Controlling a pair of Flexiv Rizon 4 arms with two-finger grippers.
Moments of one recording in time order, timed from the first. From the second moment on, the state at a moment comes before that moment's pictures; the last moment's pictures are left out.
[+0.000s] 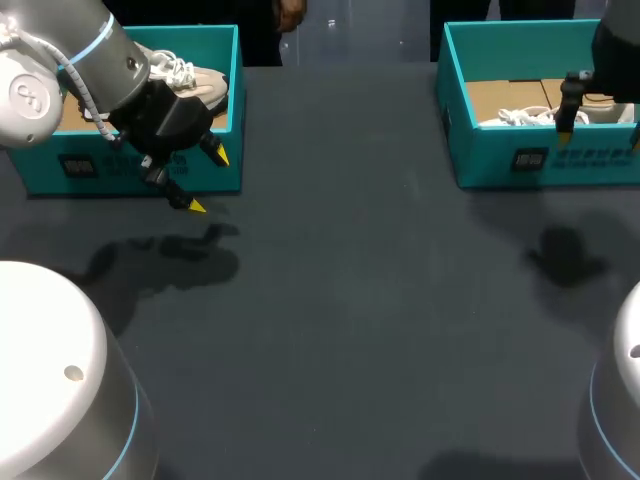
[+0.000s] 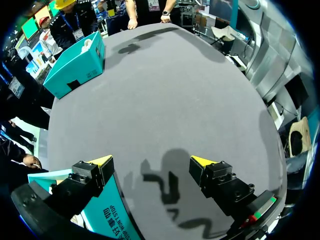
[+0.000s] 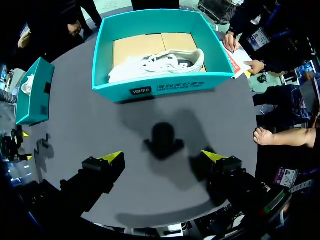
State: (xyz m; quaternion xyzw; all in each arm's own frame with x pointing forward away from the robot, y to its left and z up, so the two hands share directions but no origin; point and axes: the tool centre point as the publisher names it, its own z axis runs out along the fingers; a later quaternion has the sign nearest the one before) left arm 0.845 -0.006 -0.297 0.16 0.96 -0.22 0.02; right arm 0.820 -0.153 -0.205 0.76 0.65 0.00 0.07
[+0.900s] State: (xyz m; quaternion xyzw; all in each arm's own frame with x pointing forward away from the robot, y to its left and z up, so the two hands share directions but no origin) left arm 0.901 0.063 -0.272 0.33 0.92 -0.20 0.03; right arm 0.799 -0.134 -0.210 0.76 0.64 0.02 0.07
